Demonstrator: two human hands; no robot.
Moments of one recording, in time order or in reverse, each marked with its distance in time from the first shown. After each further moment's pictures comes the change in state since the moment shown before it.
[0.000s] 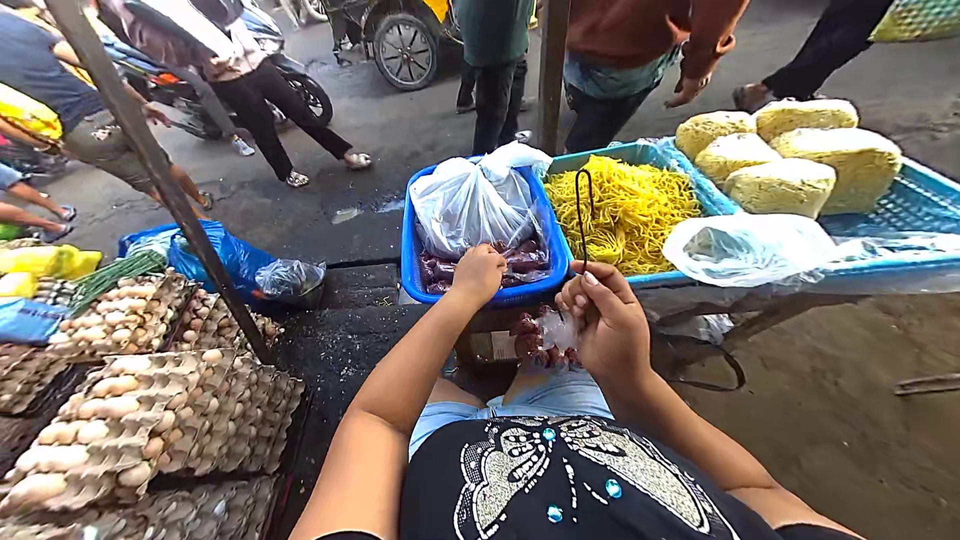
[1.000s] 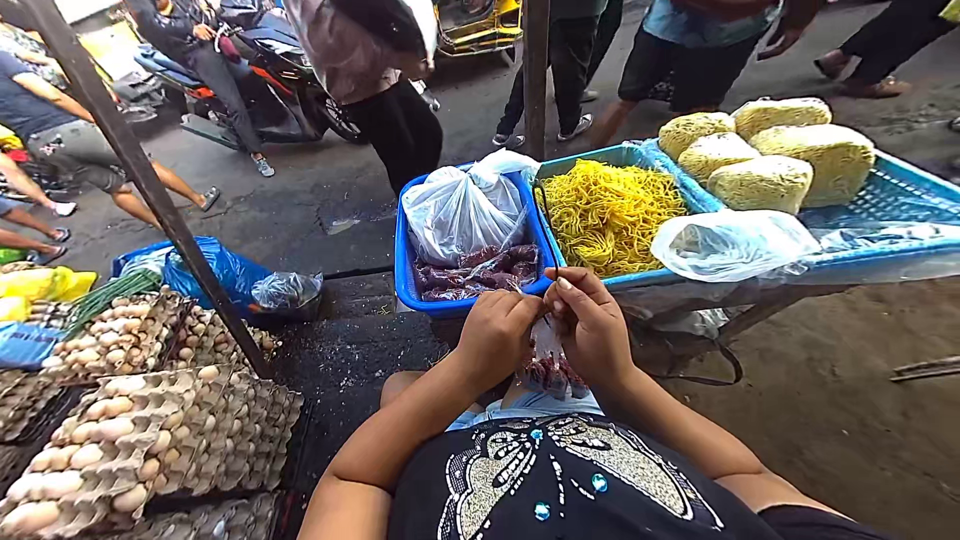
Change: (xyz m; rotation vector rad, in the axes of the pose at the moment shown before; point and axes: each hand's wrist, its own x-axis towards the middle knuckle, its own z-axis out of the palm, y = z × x) left_hand -0.096 0.065 -0.001 -0.064 0.626 0.603; right_hand -0.004 -0.004 0.009 -0.086 -0.017 0.035
